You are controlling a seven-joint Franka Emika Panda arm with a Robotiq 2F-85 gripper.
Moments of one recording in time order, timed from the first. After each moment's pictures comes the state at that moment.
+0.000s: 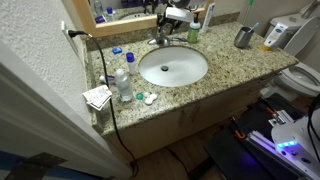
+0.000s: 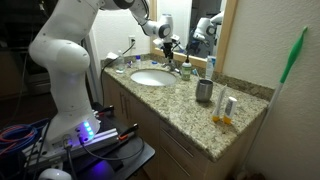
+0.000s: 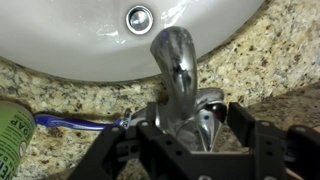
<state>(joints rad) 0.18 0.63 0.01 -1.52 0.12 2.45 0.47</state>
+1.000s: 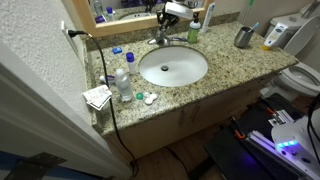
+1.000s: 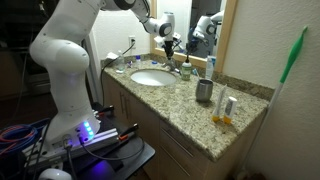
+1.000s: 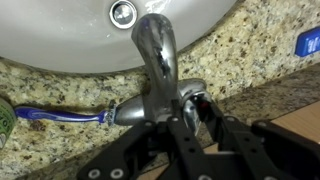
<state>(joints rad) 0.16 0.64 0.03 -1.48 0.20 2.45 0.40</state>
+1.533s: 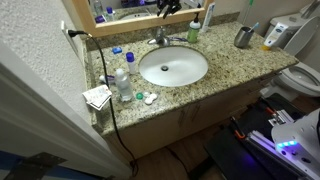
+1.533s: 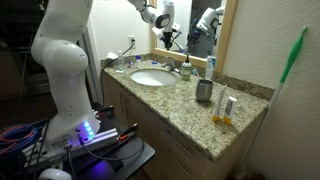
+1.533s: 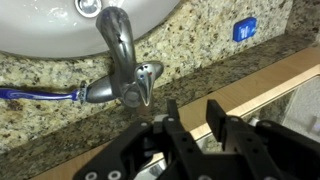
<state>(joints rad) 0.10 0.48 0.10 -1.59 0.33 2.52 0.30</state>
